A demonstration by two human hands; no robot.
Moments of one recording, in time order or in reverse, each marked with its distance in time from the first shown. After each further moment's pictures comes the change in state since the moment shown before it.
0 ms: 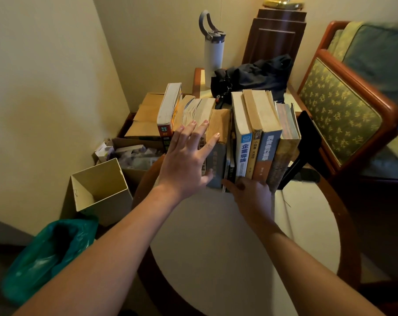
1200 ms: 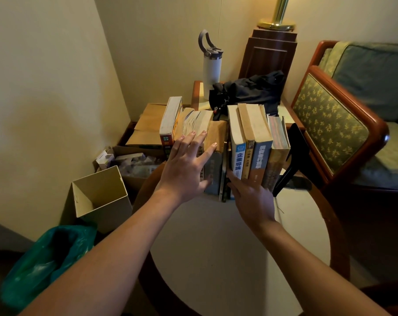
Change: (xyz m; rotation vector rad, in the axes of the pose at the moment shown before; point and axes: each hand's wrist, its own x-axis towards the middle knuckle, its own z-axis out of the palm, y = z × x) left_hand 0.000 0.001 -0.004 -0.013 -0.026 -0.015; right_hand 0.000 -0.012 -0.032 -0.388 0.293 -0.540
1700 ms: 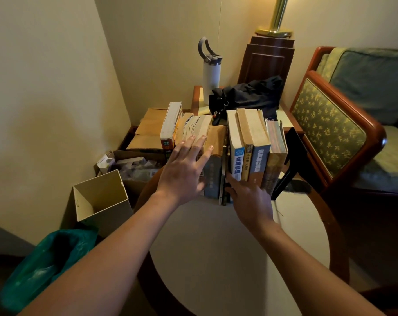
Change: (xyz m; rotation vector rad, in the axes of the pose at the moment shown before) left_hand 0.000 -0.002 -0.006 0.050 -0.025 0.030; right_hand 0.012 -0.010 -0.011 -0.061 -0.223 0.079
